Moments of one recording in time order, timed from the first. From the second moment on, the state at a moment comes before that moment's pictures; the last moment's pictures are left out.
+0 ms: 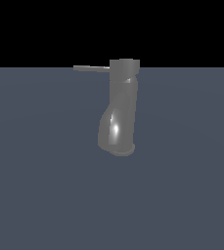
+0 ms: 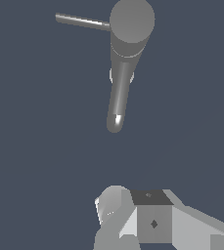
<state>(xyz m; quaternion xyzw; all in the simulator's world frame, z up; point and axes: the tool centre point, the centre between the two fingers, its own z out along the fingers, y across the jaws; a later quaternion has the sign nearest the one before) -0.249 -0.013 0.479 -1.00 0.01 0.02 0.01</state>
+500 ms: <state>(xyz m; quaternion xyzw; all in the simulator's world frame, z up) -0.244 -0.022 0.469 -1.00 0.04 0.03 0.01</state>
